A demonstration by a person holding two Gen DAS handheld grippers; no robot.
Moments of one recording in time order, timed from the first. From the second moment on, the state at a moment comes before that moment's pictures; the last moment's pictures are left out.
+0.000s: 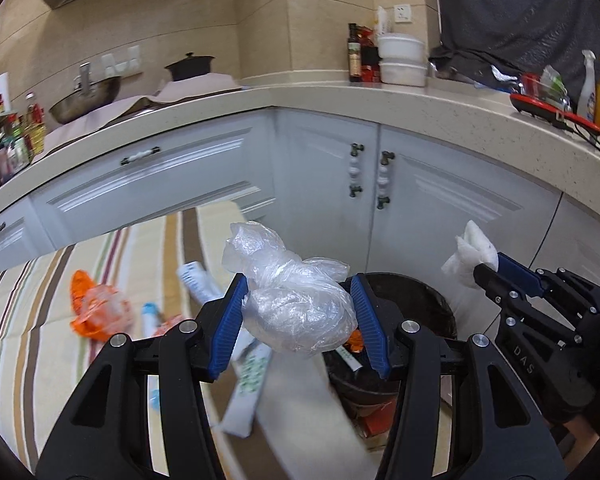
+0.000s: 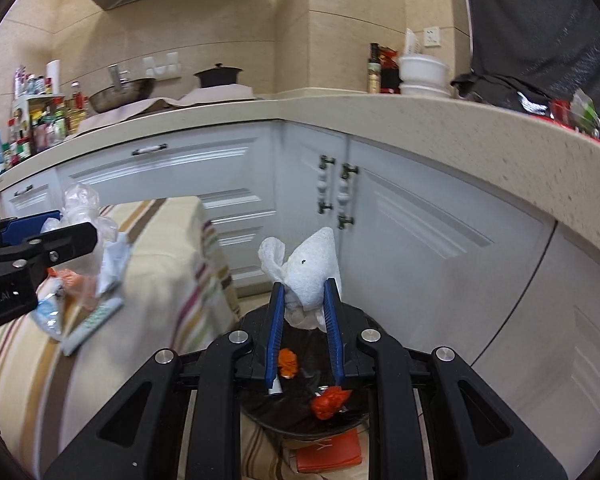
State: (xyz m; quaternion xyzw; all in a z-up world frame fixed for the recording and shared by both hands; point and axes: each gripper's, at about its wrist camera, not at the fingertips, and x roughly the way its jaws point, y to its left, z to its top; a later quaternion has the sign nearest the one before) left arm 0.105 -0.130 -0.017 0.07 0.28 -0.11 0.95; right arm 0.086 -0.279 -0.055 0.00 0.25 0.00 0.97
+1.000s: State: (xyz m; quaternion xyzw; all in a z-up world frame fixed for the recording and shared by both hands) left arm 0.141 -0.138 -0.030 0.07 0.31 -0.05 0.95; right arm 0.103 -0.295 -0.067 0.06 0.26 -0.01 0.96
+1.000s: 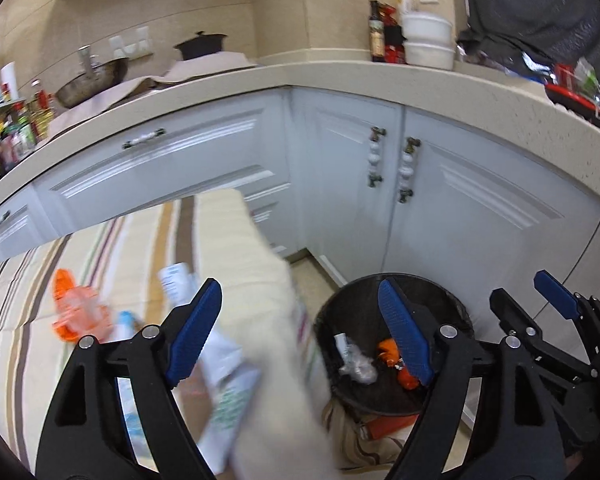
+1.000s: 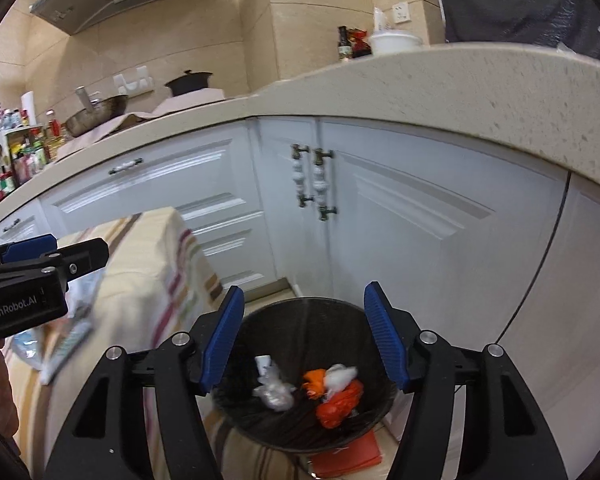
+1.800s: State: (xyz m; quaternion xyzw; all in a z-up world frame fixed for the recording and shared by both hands) left arm 0.052 0.057 -0.041 0.02 0.33 0.10 0.94; right arm 0.080 -0.125 -0.060 -0.03 0.31 0.14 0.94
